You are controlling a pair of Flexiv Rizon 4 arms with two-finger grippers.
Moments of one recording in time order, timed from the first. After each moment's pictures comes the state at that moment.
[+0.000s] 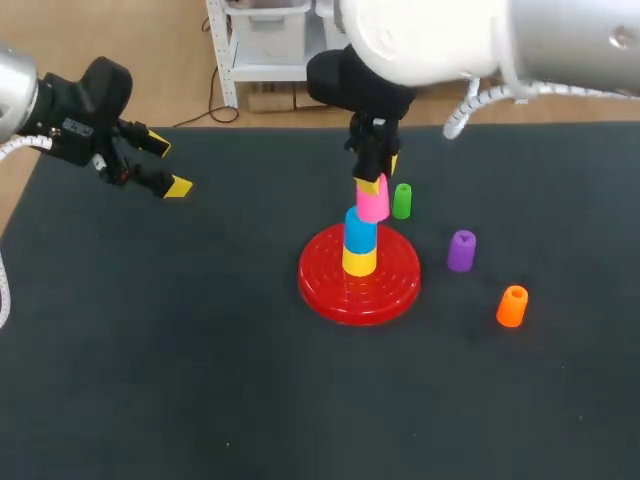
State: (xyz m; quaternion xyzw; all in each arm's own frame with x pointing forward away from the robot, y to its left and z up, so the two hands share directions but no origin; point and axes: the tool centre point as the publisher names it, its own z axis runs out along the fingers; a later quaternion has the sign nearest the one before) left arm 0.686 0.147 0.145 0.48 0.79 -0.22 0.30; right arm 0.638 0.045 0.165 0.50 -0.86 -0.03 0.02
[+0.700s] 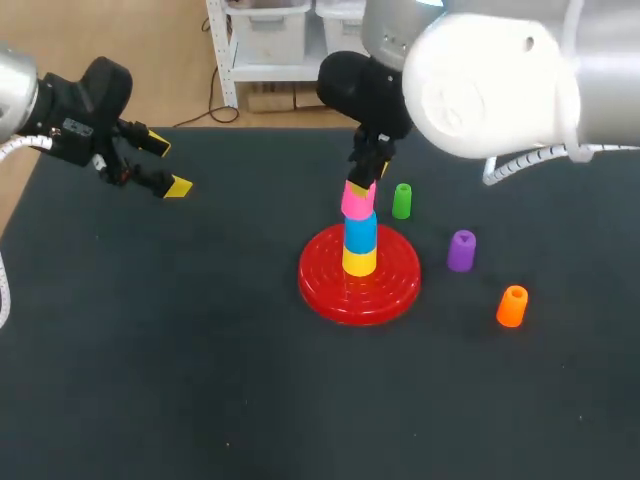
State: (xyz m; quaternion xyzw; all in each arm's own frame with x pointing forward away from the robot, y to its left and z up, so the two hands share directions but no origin) left arm 0.686 0.146 0.145 0.48 0.79 -0.22 0.30; right arm 0.647 0.054 0.150 0.49 -0.86 -0.06 -0.07
